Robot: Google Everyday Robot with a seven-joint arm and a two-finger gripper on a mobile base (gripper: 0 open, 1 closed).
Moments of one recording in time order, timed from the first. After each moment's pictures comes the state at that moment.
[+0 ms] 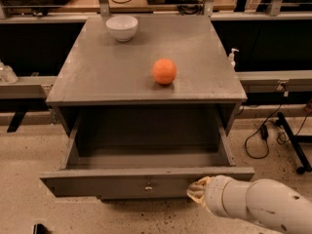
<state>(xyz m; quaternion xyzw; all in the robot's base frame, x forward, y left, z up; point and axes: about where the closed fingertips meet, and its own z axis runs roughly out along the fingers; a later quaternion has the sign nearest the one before) 0.410 -0.127 0.618 -0.52 0.78 0.06 0.35</state>
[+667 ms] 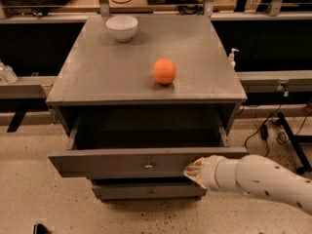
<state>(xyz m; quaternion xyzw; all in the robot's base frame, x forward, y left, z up) 0.477 -0.125 0.609 -0.52 0.77 0.05 0.37</state>
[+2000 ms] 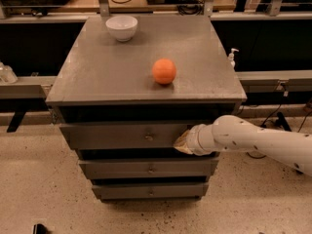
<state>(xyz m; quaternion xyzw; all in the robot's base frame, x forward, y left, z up) 0.599 -0.103 0.596 -0.56 0.75 0.05 0.35</state>
